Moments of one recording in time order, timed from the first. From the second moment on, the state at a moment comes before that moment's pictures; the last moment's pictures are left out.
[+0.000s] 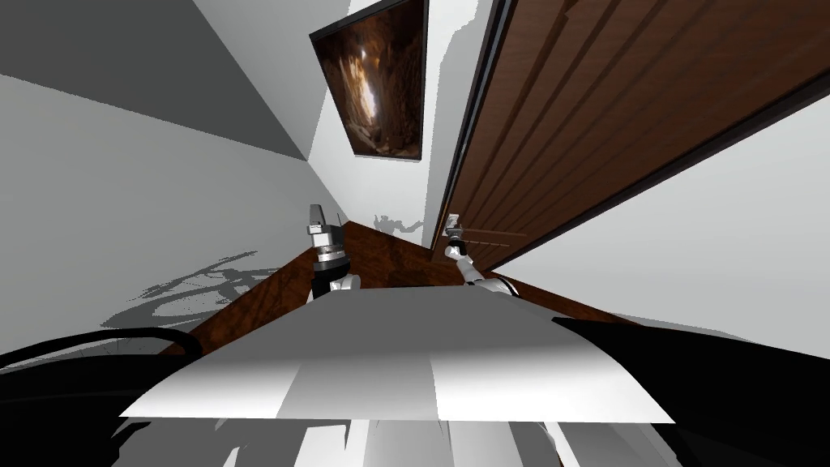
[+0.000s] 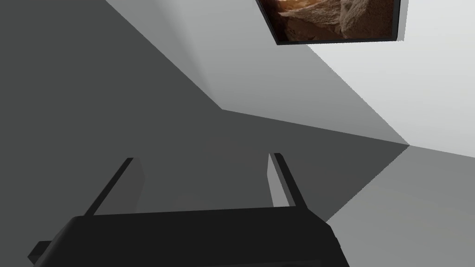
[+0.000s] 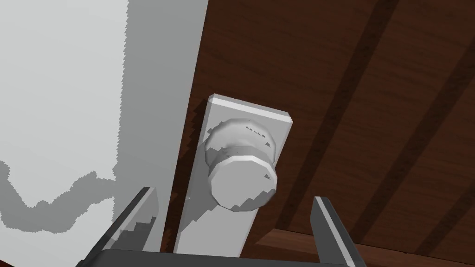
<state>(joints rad) -0.38 -0.19 0.00 -0.76 -0.65 -0.50 -0.94</state>
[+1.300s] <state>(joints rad) -0.35 -0.27 -0.01 -0.76 -0.74 -0.50 -1.15</state>
